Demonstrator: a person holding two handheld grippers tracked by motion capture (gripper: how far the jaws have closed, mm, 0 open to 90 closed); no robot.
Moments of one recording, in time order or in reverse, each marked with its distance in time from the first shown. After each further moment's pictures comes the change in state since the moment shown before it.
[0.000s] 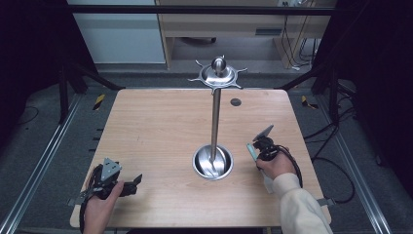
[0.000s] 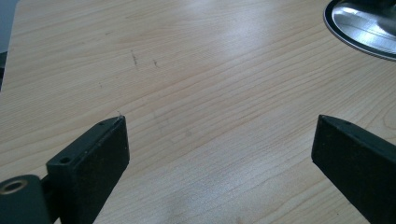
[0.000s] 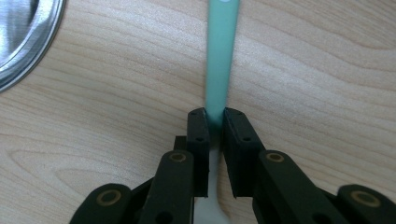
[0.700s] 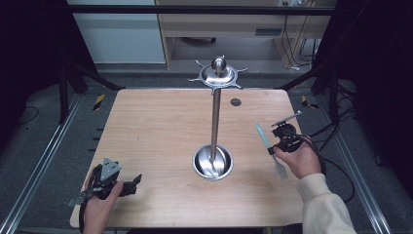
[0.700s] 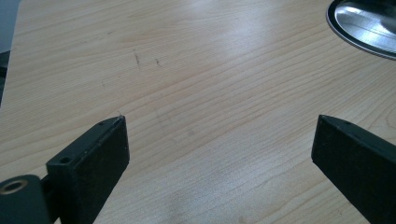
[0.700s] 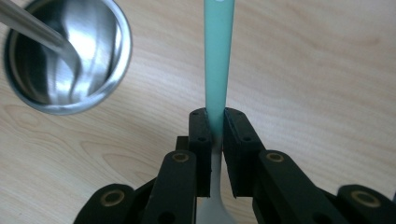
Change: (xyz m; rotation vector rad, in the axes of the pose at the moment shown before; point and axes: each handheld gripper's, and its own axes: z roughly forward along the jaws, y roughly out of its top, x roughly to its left) left arm 0.001 0.000 0.000 0.004 0.005 0.003; right arm -0.026 -0.019 -0.090 -0.271 0.065 -0.035
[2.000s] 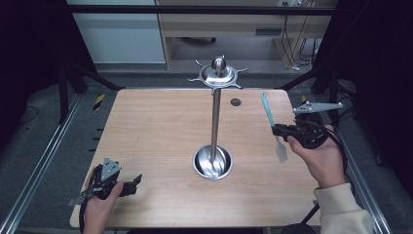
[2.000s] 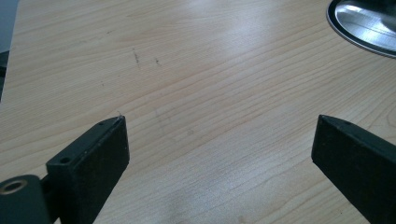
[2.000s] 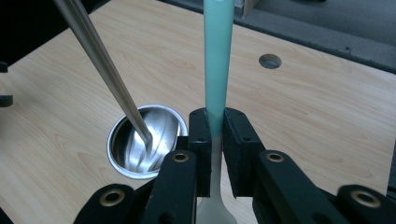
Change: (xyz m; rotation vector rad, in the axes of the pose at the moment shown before) left arm -0.001 0.000 0.000 0.002 0.001 0.000; right arm 0.021 -0.007 -0.105 -0.464 0.097 -0.119
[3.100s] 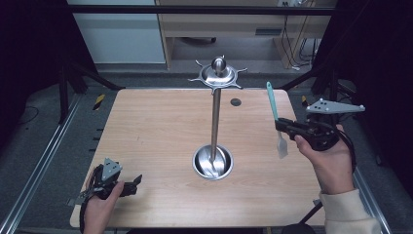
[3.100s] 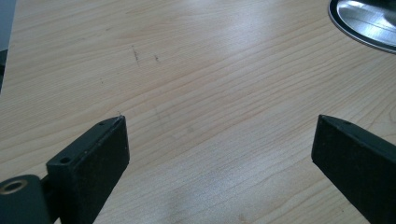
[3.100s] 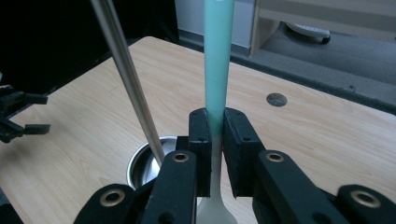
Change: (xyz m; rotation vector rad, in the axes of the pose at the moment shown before) left arm -0.001 0.000 0.001 0.011 0.000 0.004; right arm 0.012 0.007 -0.032 -0.156 0.048 -0.019
